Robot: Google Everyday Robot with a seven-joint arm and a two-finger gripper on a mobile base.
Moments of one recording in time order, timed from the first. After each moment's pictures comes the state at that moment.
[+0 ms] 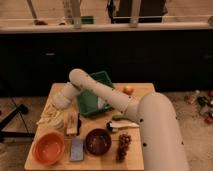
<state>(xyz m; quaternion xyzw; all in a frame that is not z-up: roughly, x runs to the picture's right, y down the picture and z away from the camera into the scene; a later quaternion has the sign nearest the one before) -0.290 0.134 0.714 -0.27 -0.64 -0.29 0.66</state>
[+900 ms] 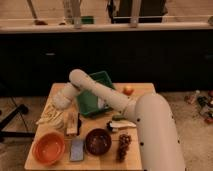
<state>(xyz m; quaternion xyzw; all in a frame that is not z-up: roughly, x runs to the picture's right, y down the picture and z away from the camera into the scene) -0.294 0.136 0.720 -0.29 -0.64 -0.27 0.66</state>
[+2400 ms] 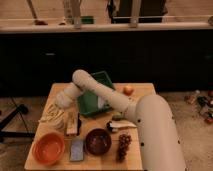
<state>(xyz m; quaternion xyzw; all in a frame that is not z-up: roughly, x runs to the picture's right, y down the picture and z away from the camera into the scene) -0.286 0.131 0.732 -0.29 -0.64 -0.24 0.67</state>
